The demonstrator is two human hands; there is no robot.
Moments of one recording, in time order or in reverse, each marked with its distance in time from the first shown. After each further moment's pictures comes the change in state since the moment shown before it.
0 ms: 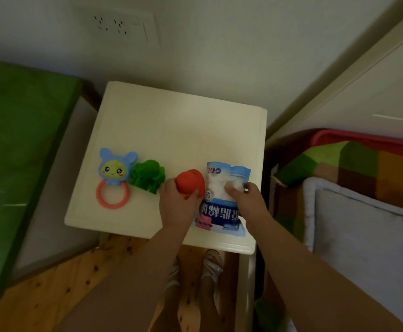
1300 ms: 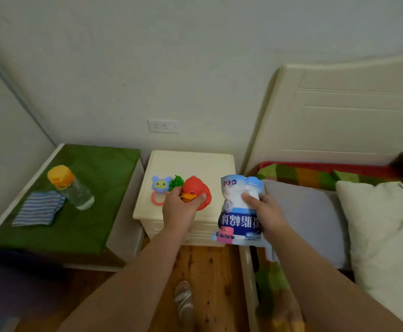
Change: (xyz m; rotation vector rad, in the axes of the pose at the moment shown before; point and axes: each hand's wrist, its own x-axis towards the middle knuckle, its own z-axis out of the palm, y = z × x) left_hand -0.290 0.022 -0.250 -0.273 -0.067 0.299; right_hand -0.374 0.055 -0.058 0.232 0.004 -0.410
